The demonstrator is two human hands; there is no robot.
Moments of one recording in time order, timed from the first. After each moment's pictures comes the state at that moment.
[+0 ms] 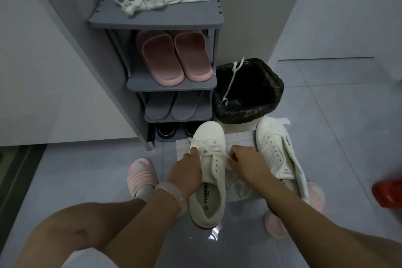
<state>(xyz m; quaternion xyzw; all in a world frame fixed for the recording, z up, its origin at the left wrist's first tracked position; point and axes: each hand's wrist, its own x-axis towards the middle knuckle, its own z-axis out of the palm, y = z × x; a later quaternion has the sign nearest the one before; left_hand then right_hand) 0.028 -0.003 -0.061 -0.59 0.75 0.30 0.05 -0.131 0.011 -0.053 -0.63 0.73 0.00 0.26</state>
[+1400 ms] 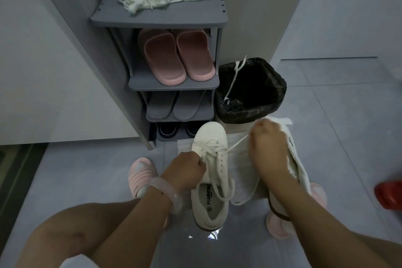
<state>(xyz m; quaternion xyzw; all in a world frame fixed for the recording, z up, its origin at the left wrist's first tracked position) 0.037 -0.016 -0.042 -0.58 0.69 0.44 0.05 -0.150 0.001 -0.044 -0.64 0.77 -0.06 -0.04</state>
